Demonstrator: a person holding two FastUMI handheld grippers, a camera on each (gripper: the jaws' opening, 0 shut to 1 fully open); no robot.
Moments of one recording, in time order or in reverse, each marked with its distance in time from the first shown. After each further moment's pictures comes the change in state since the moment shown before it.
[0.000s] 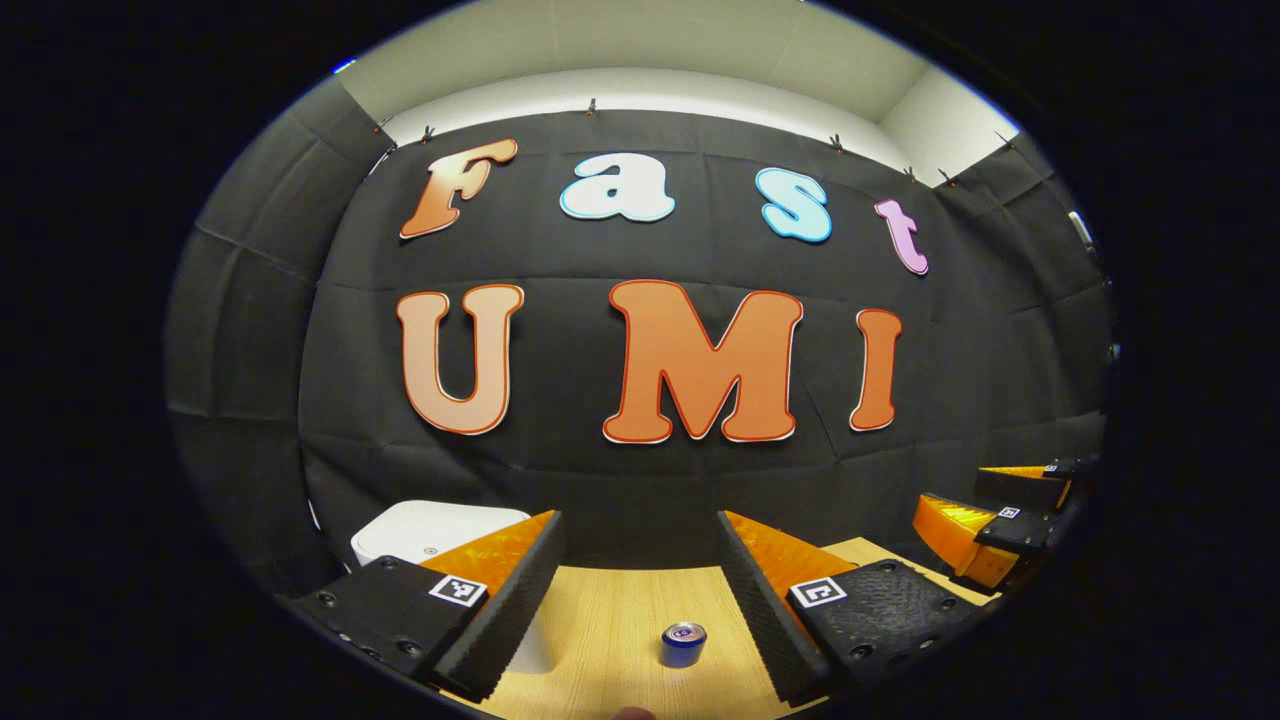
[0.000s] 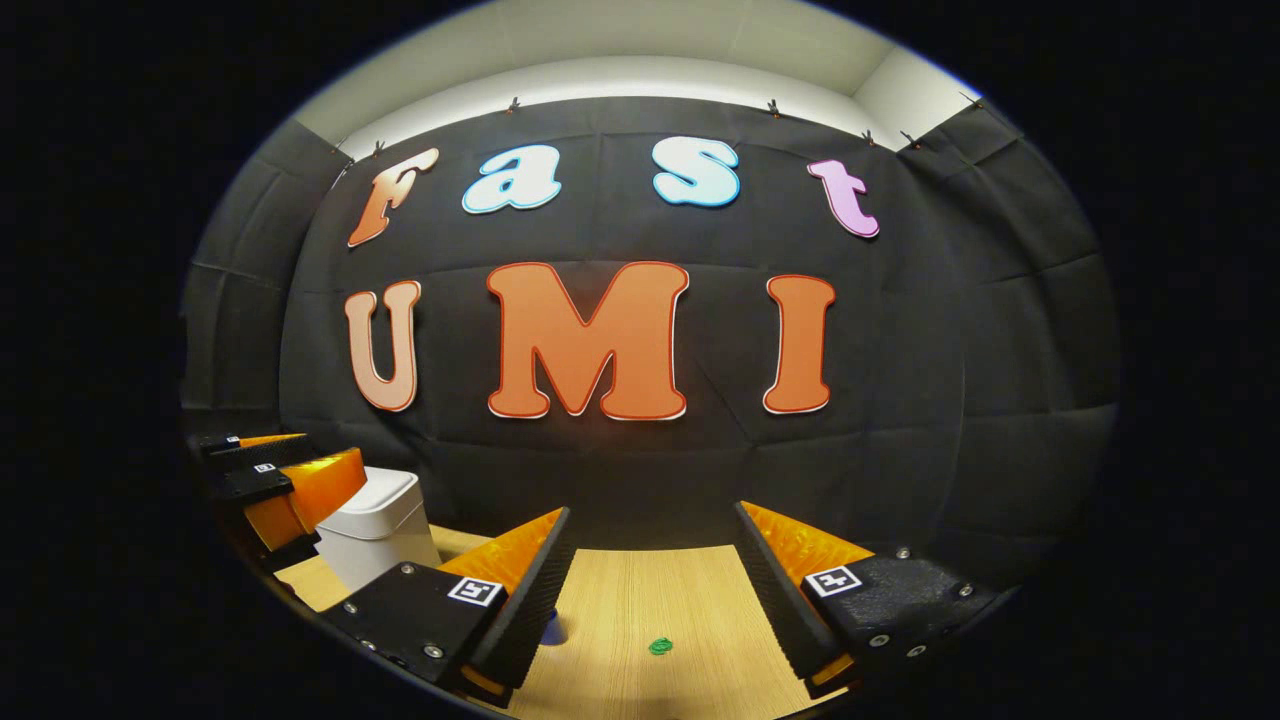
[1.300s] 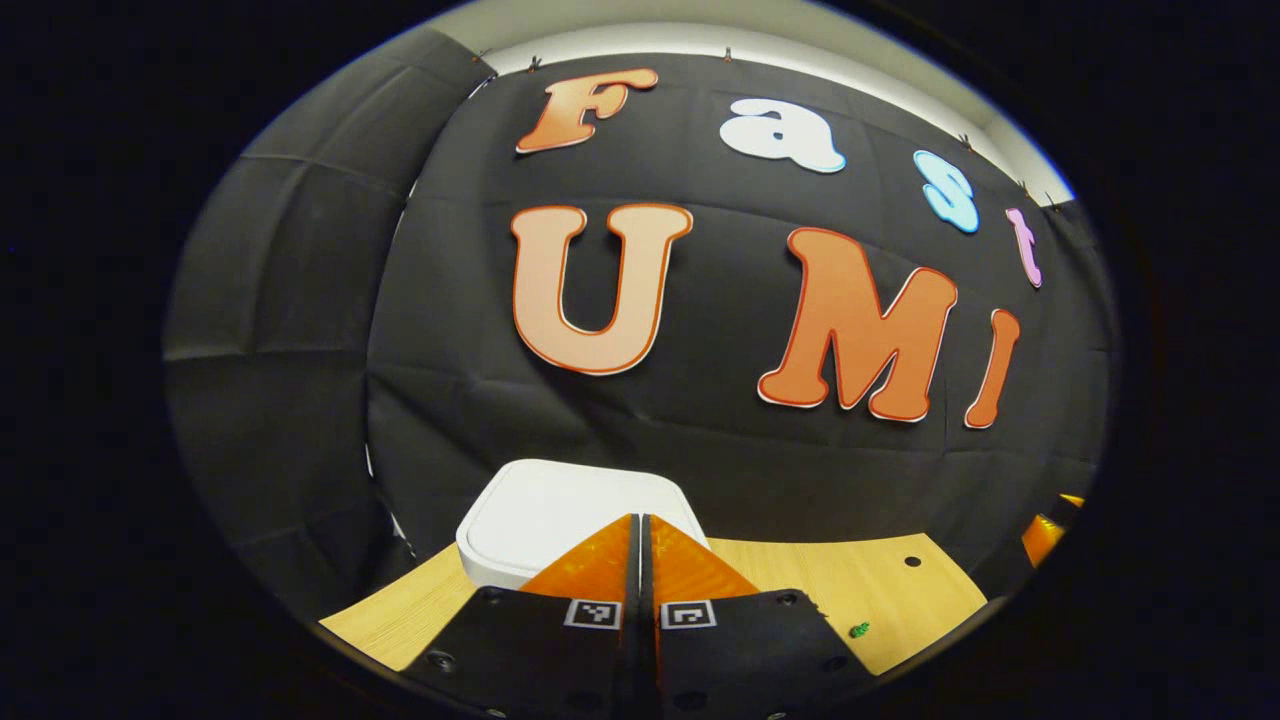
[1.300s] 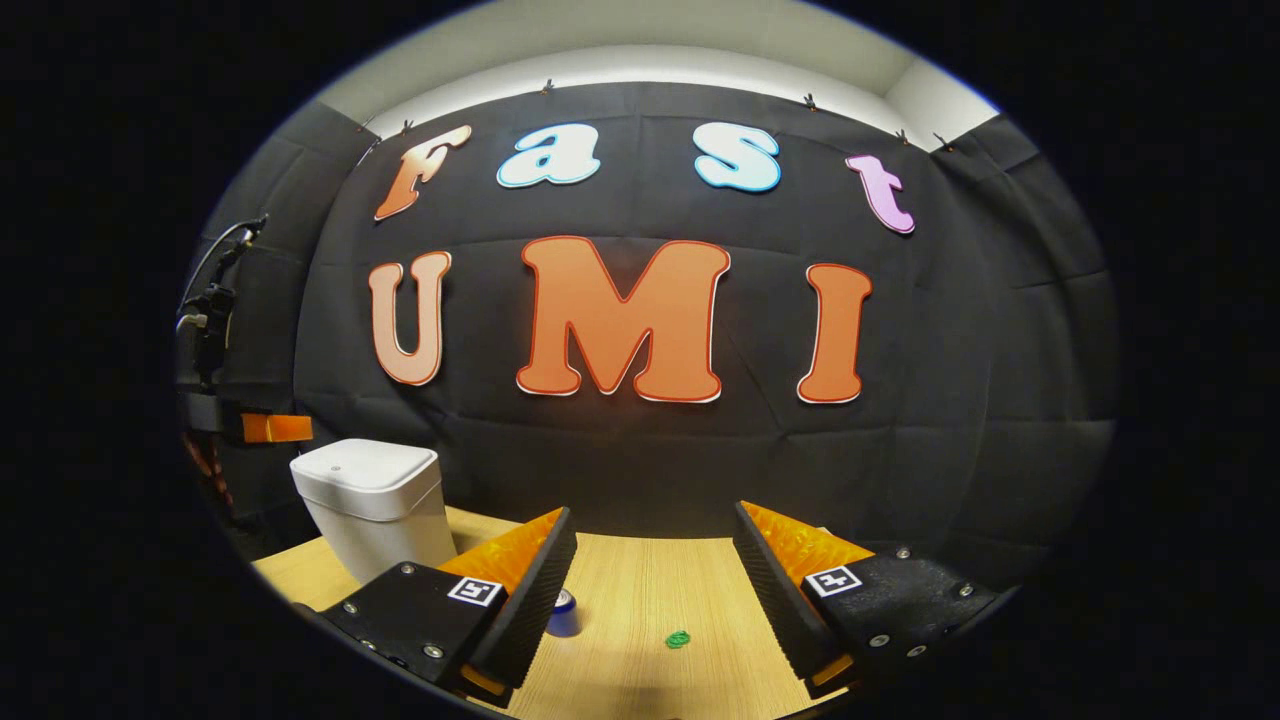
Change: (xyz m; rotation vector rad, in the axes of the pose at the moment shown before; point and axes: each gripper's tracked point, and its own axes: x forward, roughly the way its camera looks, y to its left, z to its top) left arm 0.060 0.204 -0.065 -0.132 0.223 0.189; right arm 0.011 0.037 -0.023 -0.051 0.047 0.050
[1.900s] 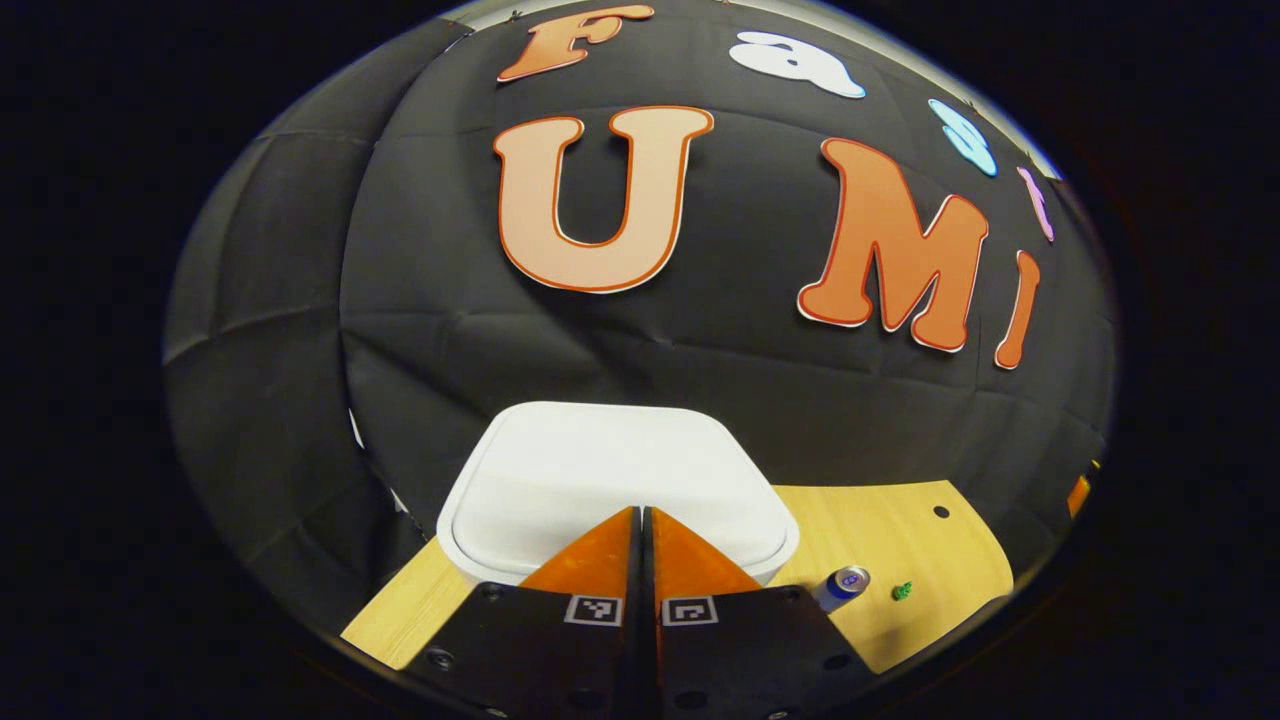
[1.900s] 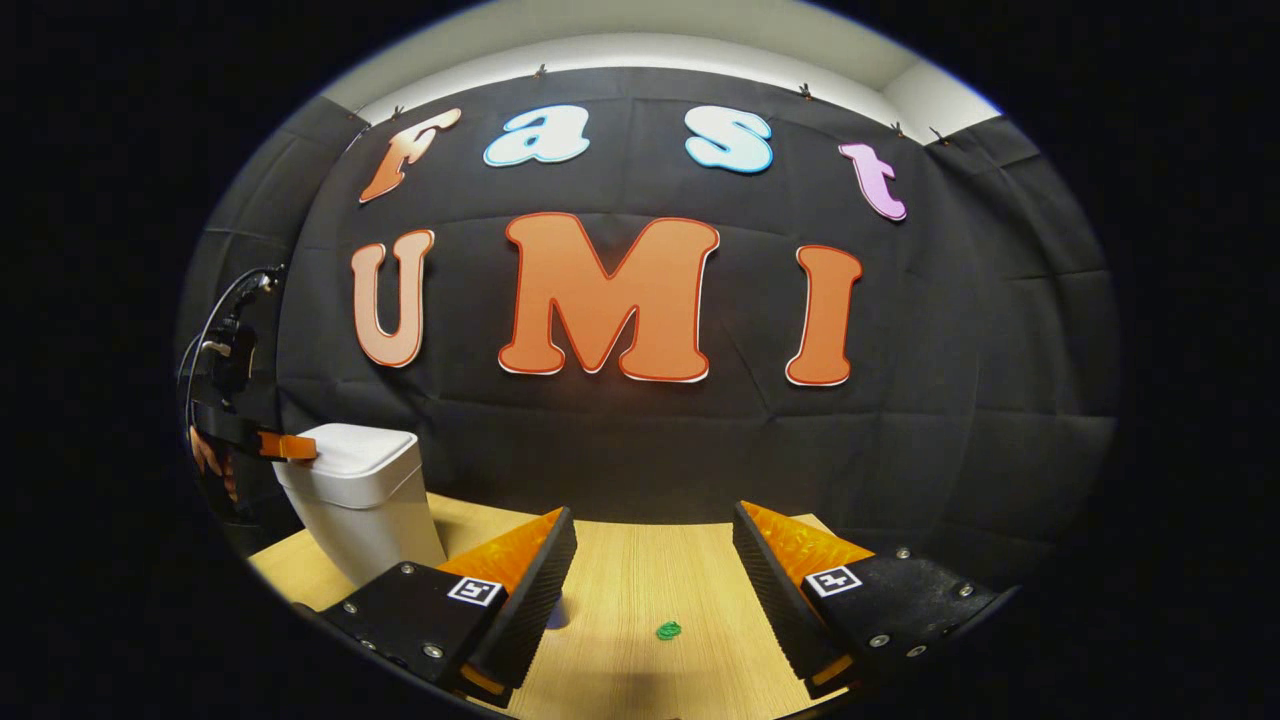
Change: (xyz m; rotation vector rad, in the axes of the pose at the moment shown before) left arm 0.052 0.018 -0.058 0.050 0.182 -0.003; right arm 0.009 -0.004 -0.022 -0.007 0.058 -0.039
